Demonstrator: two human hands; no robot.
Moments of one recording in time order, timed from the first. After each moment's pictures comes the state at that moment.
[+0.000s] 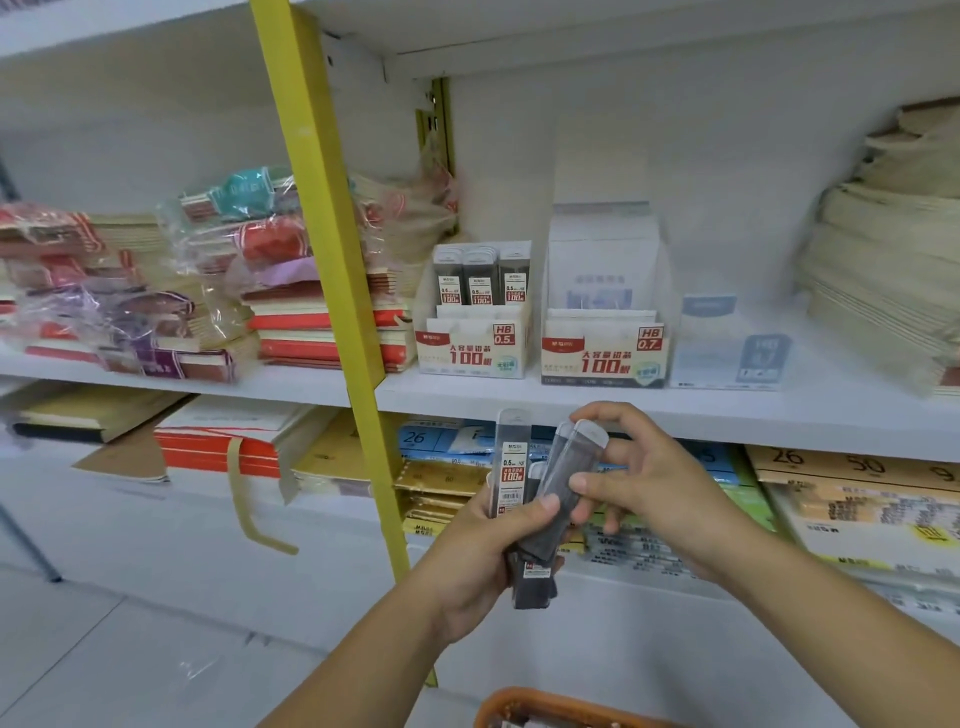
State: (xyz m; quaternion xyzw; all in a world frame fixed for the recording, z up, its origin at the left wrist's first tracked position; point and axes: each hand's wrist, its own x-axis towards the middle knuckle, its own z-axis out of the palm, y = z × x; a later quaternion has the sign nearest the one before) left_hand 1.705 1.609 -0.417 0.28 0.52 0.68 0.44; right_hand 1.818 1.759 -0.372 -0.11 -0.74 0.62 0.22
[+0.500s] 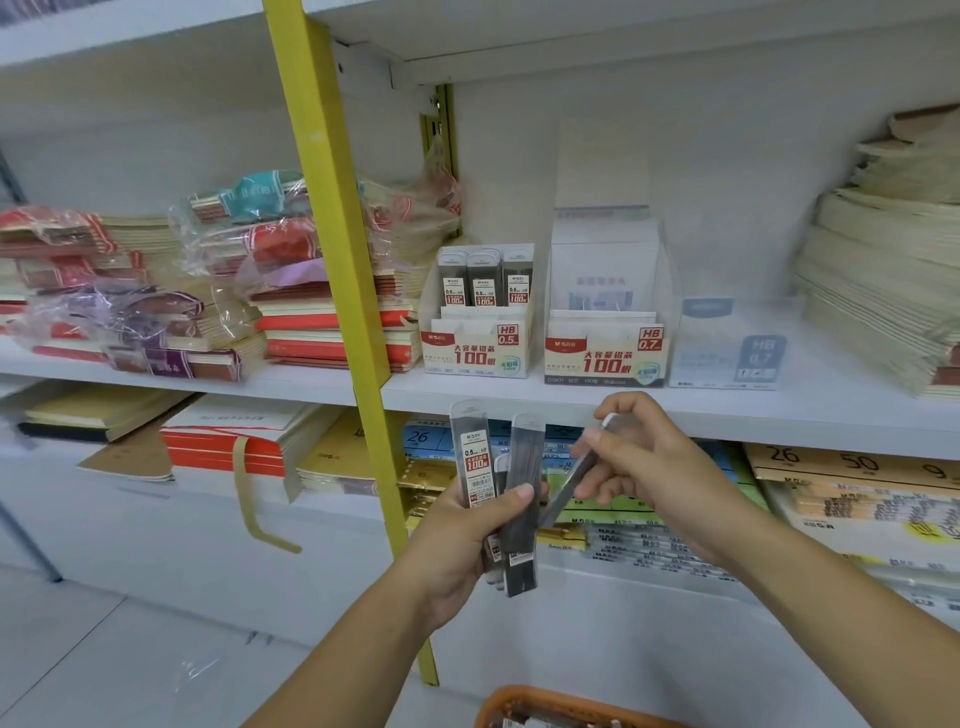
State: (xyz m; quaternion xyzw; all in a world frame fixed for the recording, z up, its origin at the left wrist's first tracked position) left_hand 1.693 1.599 -0.416 0.26 0.57 0.69 0.36; right_hand 1.820 1.760 -0.361 -0.12 -0.73 0.63 0.24
